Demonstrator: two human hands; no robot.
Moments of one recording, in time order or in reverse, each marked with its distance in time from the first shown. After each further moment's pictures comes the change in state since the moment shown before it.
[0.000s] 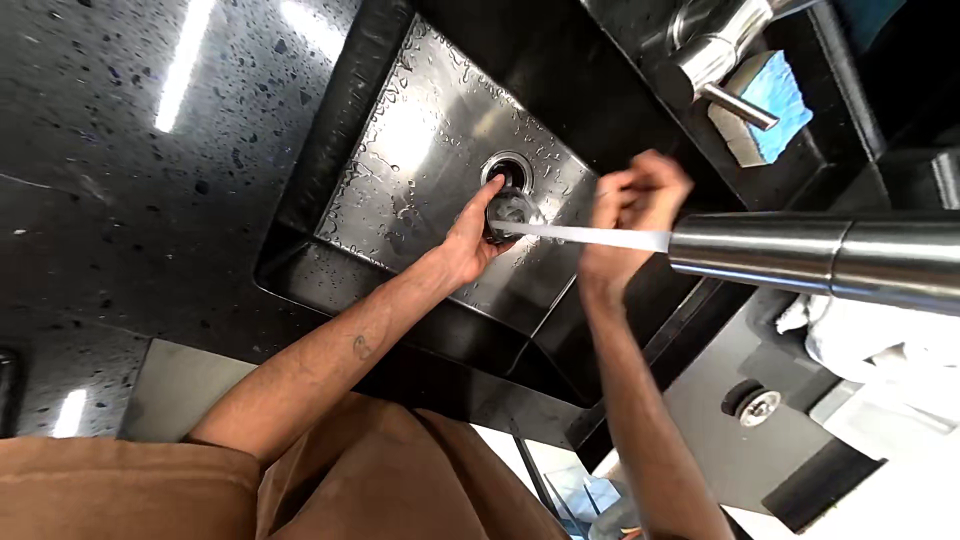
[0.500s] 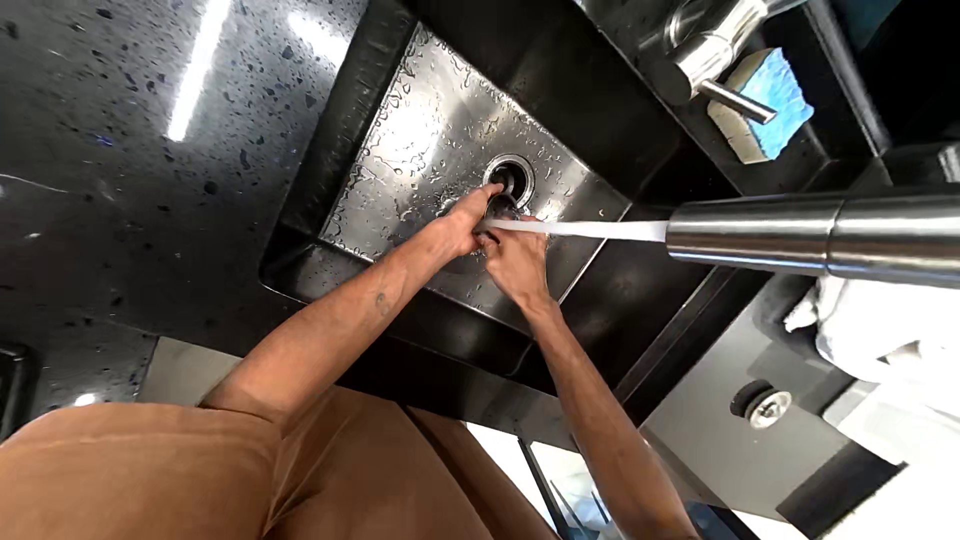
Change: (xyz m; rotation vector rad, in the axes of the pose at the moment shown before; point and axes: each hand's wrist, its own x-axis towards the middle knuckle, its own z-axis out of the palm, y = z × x) left_hand 0.041 0.020 -0.006 0.308 0.079 -0.112; right_hand -0.046 0.033 0.073 -0.490 -0.492 -0.145
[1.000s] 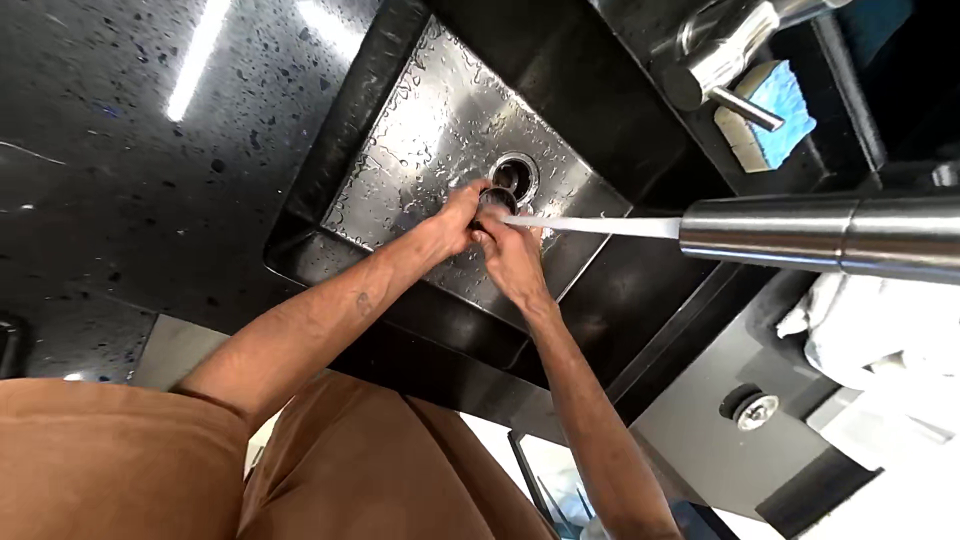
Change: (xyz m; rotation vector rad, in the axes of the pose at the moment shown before) left_hand -0.007 -0.012 -0.016 -0.126 0.052 0.143; right_hand -0.012 -0.027 -0.016 0.039 -0.061 -0.035
